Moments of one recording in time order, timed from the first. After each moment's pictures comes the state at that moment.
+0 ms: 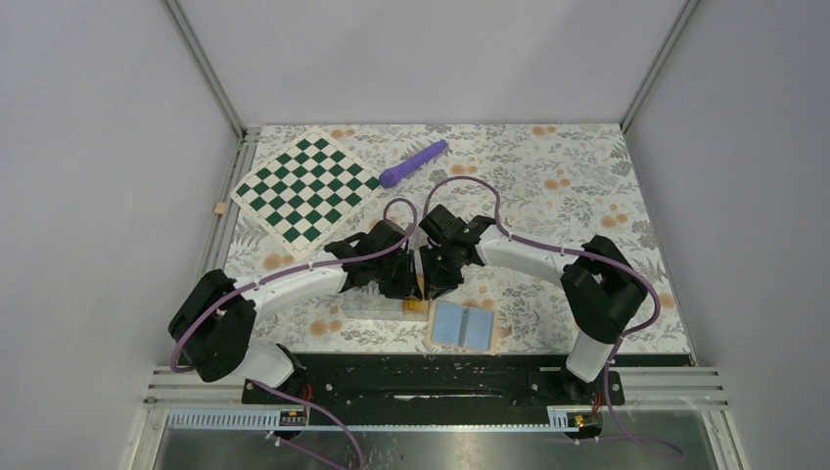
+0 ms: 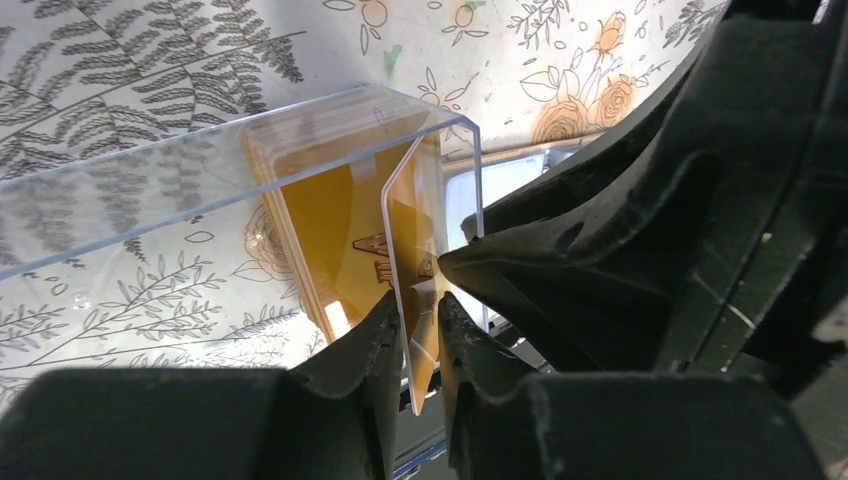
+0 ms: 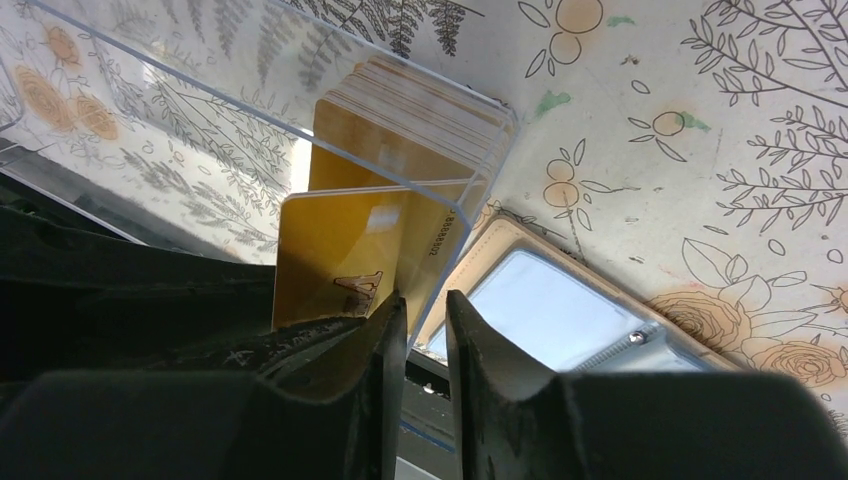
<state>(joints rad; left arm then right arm) -0.79 1.43 0.86 -0.41 0.21 -0.77 0.84 1.75 1.18 -0.64 -0.23 0.64</state>
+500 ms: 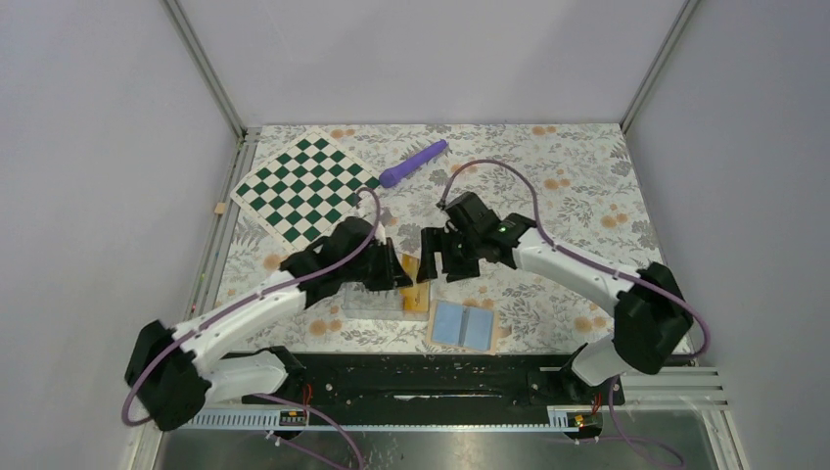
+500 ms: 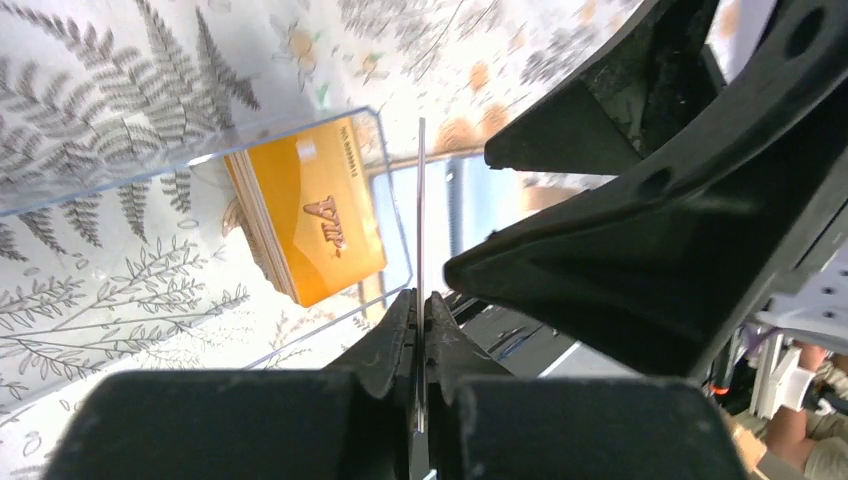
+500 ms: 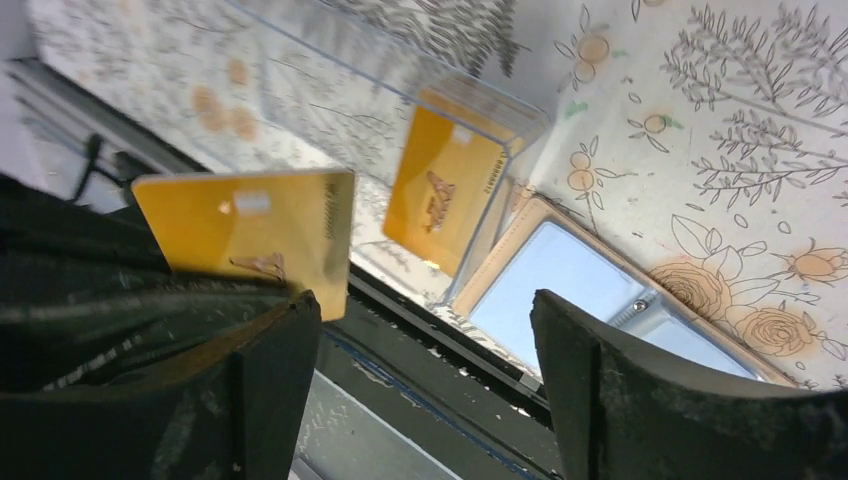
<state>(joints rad) -0.76 1.18 0.79 -0.39 0.23 -0.78 0.78 1.55 1.11 -0.59 -0.26 0.66</state>
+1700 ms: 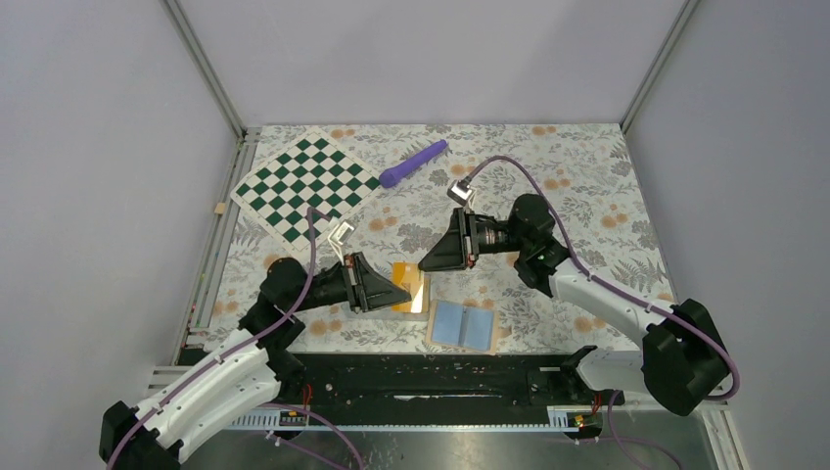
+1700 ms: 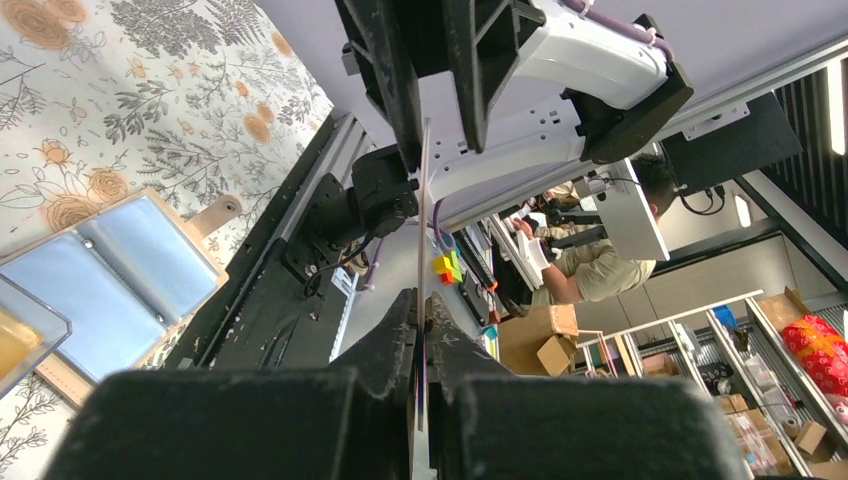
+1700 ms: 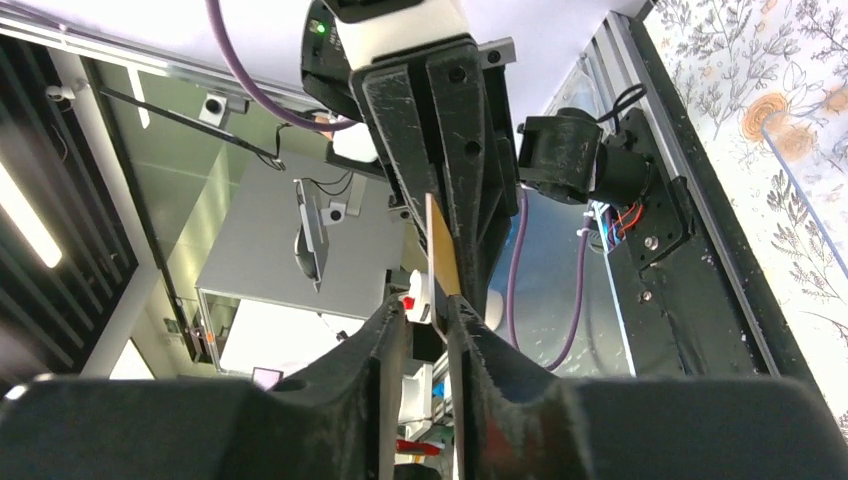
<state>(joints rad) -0.66 0.63 0.40 0.31 0.70 -1.06 0.62 1.26 0.74 0.59 -1.04 1.31</state>
